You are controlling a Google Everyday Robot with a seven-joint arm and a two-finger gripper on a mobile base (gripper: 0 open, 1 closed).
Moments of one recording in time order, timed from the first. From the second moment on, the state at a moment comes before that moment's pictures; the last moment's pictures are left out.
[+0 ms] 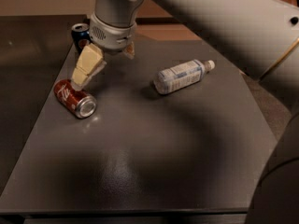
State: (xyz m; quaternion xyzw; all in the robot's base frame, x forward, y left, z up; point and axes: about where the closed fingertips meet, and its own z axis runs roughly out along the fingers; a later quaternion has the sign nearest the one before) arm 0.551 0.101 0.911 -0.45 0.88 0.12 0.10
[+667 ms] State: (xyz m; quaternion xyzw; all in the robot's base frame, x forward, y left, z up) arm 0.556 0.144 0.923 -0.40 0.91 0.09 0.10
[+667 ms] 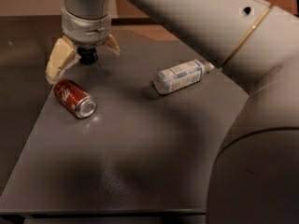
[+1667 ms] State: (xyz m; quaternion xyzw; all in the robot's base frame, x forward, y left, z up) arm 0.563 0.202 0.883 -0.42 0.90 0.04 0.06
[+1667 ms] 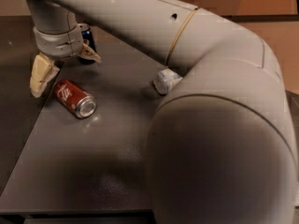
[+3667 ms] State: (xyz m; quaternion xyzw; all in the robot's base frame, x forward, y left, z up) arm 0.544 0.215 0.857 -0.46 0.89 0.04 0.03
